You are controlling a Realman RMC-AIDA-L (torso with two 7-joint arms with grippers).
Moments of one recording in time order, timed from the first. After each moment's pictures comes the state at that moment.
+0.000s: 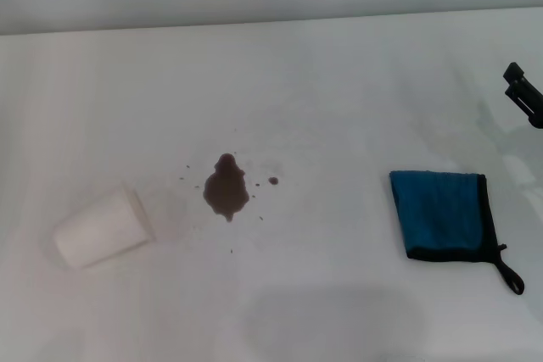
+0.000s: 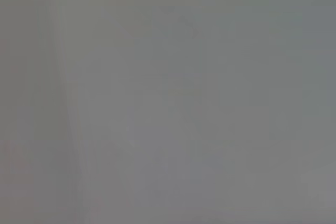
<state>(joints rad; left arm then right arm) -0.25 -2.08 2.83 -0.71 -1.78 1.72 -0.20 0.33 2.01 -0.52 0.00 2.07 1.27 -2.62</state>
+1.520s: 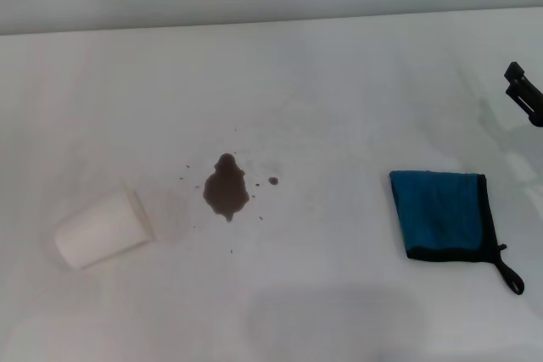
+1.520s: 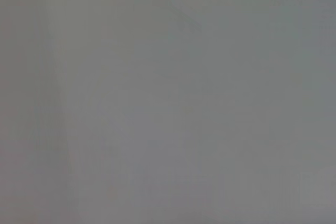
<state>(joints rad) -0.36 -2.07 2.84 -0.42 -1.23 1.54 -0.49 0.34 2.01 -0.51 0.00 2.08 1.24 -2.65</state>
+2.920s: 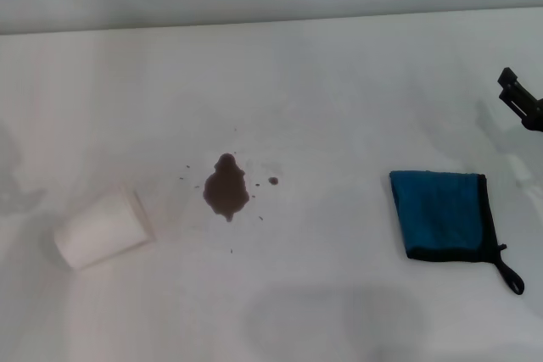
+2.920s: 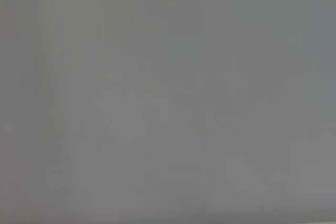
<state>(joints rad) -1.04 -1.96 2.85 -1.15 0.23 1.89 -1.23 0.35 2.01 -0.51 0.01 2.08 1.20 -2.65</state>
